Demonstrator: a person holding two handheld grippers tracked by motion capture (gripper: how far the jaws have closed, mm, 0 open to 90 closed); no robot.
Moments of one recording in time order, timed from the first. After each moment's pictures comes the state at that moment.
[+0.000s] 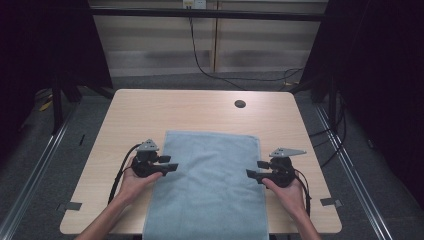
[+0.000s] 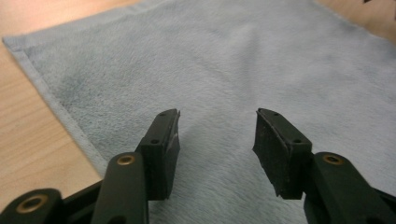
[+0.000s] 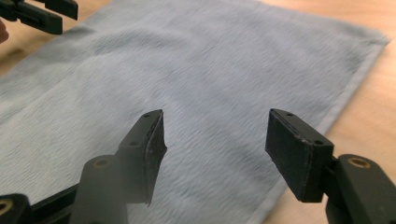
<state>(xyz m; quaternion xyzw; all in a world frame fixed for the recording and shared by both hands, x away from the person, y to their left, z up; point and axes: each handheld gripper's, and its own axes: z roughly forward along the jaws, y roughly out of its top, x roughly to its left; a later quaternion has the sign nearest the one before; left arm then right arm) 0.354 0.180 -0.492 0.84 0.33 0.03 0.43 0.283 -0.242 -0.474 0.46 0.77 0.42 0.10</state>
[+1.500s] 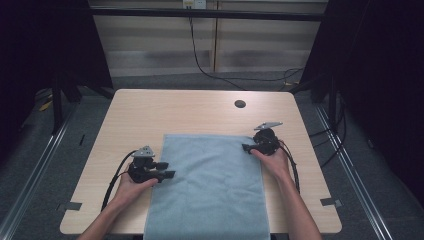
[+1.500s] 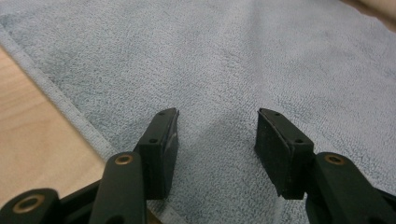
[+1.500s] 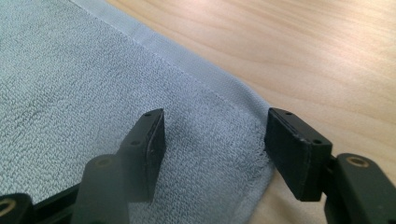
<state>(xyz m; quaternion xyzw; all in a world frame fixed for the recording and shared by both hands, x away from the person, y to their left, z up) 0.339 0.196 -0.507 0.84 0.31 0.01 0.44 0.395 -0.235 -0.504 0.47 0.80 0.33 0.16</state>
